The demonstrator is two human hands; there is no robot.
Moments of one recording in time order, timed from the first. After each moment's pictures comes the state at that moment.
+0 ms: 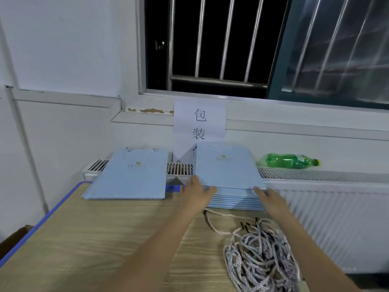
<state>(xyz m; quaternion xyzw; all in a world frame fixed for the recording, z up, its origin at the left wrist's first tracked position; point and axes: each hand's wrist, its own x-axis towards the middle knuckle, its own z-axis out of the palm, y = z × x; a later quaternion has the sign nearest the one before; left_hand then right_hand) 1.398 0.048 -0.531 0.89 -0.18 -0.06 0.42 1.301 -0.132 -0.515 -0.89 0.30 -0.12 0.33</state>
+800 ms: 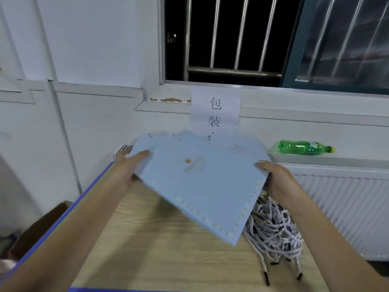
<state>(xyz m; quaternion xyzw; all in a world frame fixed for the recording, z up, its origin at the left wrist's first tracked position) 1.387 0.253 -0.493 0.61 -0.02 -0.01 0.79 1.258 -0.062 -0.480 -0.63 0.11 -0.13 0.76</state>
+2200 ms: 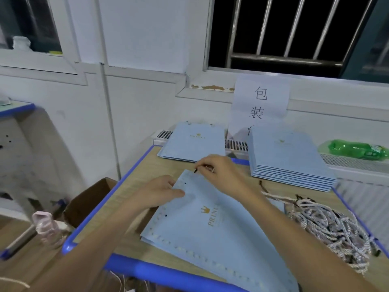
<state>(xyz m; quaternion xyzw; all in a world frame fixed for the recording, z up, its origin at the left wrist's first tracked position) 1.332 0.304 -0.531 0.90 -0.12 -0.13 0.40 1.337 0.116 -0.512 -0.92 -0.18 -0.14 0.31</state>
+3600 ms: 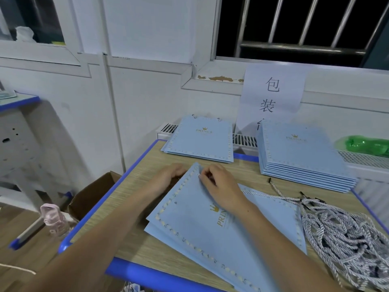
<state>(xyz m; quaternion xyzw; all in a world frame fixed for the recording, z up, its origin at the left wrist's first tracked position) 1.357 0.293 -0.548 0.78 -0.12 -0.11 0.61 1.343 0.122 -0.560 -0.92 -0.15 -0.14 0.32</state>
